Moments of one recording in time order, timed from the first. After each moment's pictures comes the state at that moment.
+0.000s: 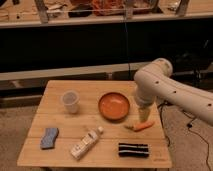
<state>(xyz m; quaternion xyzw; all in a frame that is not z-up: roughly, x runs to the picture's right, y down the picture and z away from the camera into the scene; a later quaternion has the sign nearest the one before) 0.152 0.100 0.690 -0.28 -0.03 -0.09 0.96</state>
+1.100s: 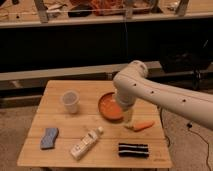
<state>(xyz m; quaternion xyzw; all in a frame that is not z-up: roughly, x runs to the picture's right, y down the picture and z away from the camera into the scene) 0.070 0.110 0.703 -0.27 -0.09 -0.19 0.94</state>
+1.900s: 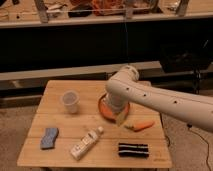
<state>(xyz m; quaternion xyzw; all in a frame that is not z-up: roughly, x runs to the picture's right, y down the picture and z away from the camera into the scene) 0.031 0.127 0.709 -0.26 -0.15 -0.25 0.92</state>
